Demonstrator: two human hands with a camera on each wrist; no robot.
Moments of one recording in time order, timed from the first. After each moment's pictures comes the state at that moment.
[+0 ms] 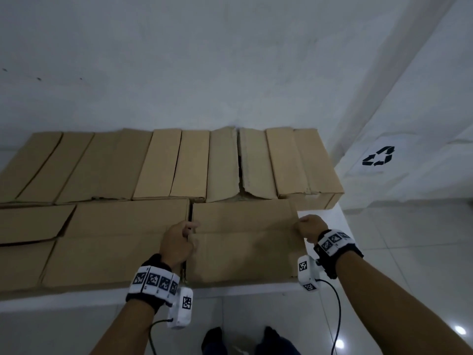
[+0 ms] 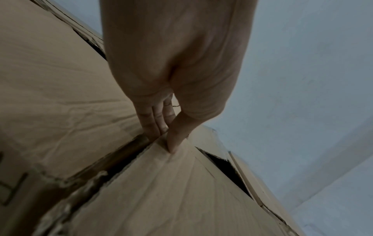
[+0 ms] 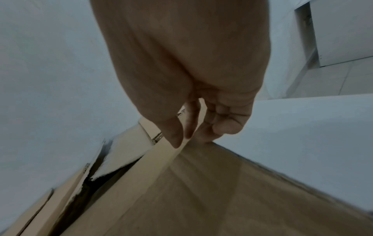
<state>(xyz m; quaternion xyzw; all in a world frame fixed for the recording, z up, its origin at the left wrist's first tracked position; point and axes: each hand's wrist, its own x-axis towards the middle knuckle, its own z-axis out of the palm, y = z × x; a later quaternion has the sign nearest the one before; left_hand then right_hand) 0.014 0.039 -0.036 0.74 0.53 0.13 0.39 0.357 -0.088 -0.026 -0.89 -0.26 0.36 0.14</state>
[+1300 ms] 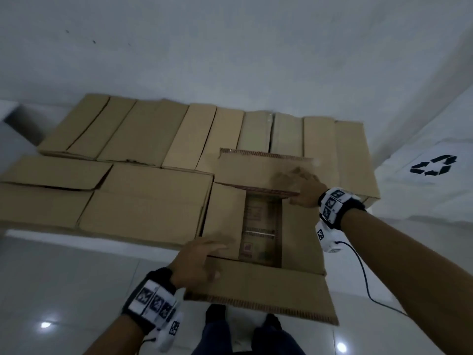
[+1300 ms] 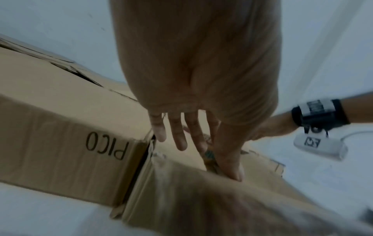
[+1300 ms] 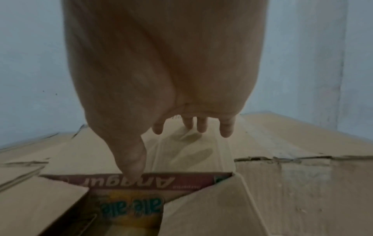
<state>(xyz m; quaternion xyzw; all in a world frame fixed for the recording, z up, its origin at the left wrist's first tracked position) -0.022 -0.049 -0.032 0.83 0.36 -0.01 0.43 0.352 0.003 0.003 -0.73 -0.62 0.26 -0.10</state>
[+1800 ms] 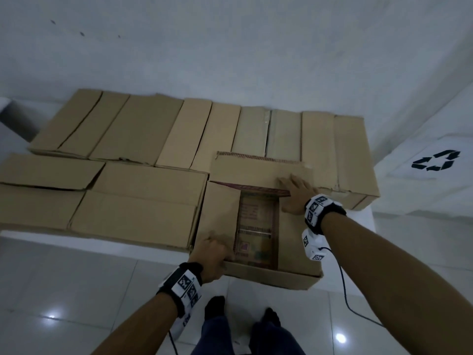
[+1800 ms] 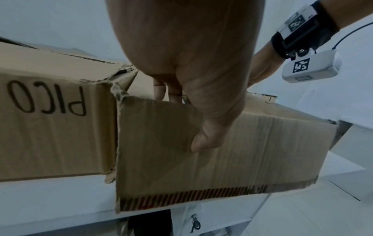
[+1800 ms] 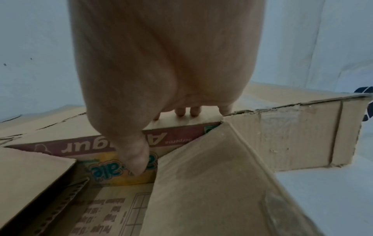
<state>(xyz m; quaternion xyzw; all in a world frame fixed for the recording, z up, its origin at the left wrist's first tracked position) 0.042 -0.040 -0.057 0.90 0.34 -0.21 0.19 0.350 0.000 -0.039 -0.76 -0.58 0.26 -0.09</state>
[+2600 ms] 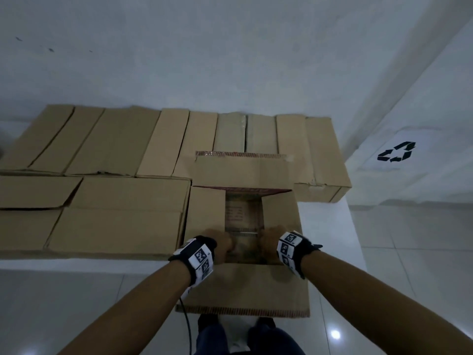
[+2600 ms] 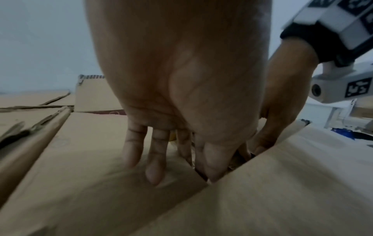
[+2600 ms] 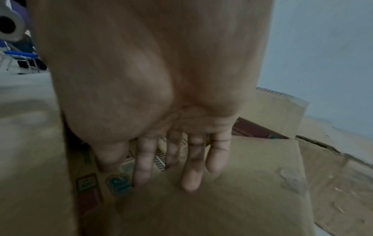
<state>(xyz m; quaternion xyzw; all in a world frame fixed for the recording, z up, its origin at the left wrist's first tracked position) 0.098 -0.010 -0.045 0.87 0.25 -0.37 0.22 0.282 -0.095 -0.054 -0.58 -0.74 0.19 -0.28</state>
